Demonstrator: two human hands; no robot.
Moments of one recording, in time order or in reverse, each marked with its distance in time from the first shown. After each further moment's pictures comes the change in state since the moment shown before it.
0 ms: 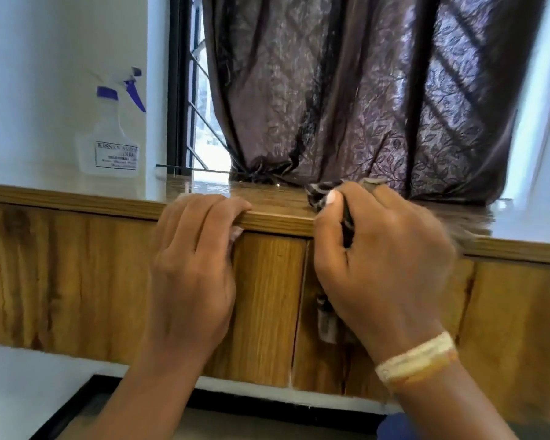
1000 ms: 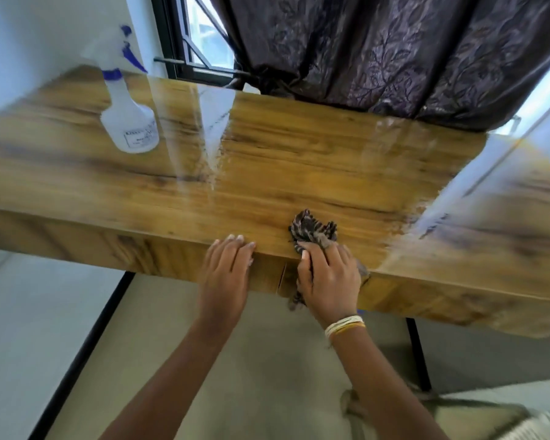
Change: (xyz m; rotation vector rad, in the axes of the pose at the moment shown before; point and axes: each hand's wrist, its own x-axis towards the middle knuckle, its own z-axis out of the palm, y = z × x) left_hand 0.055 0.029 -0.066 0.004 -0.776 -0.311; right_hand 0.038 0.005 -0.041 0.137 -0.695 0.173
